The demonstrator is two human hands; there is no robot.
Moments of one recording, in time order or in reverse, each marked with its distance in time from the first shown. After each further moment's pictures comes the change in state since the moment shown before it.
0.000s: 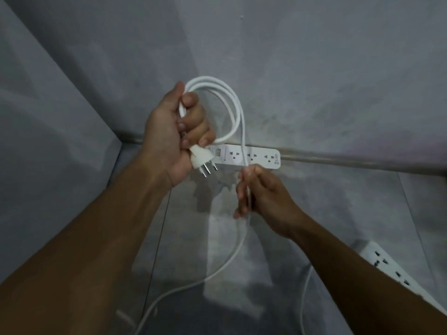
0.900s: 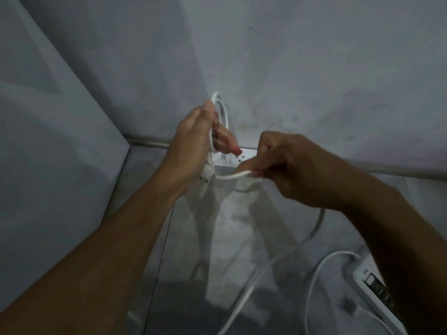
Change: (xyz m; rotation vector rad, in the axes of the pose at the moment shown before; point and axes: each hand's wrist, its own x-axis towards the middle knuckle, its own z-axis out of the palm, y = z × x) left_hand -0.010 -0.017 0.004 0.776 0.150 0.241; right_hand -0.002 -0.101 -0.024 -1.202 -0.229 -0.566
